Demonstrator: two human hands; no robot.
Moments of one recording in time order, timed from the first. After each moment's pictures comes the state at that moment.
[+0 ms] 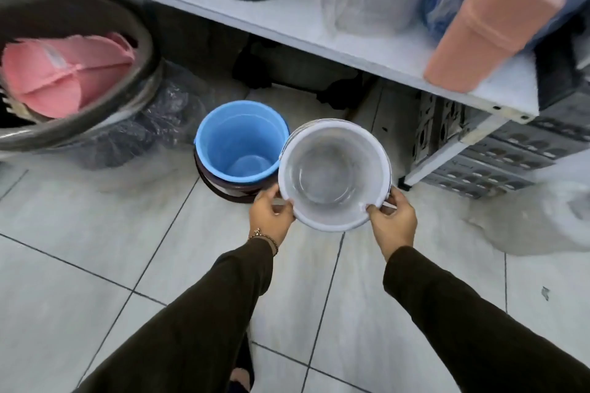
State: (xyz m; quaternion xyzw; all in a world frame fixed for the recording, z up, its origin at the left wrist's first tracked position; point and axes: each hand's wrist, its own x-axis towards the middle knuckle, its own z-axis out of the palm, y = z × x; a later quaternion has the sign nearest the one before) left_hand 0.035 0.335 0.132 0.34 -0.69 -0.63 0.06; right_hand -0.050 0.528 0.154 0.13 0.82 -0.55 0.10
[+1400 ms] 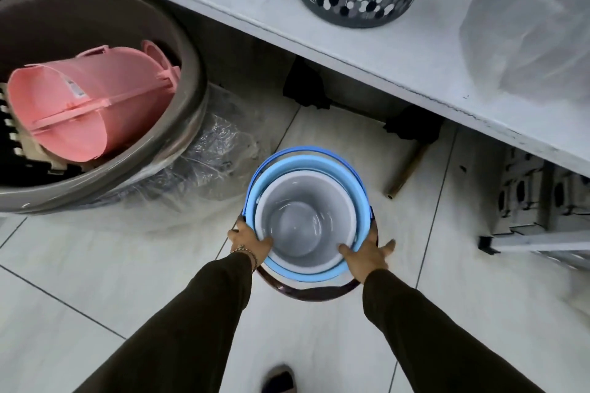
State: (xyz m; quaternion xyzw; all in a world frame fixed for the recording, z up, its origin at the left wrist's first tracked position) left_hand -0.044 0.069 0.008 0.52 -0.69 -0.47 -0.17; right_hand -0.142 0.270 0.027 0.14 0.87 -0.29 0.38
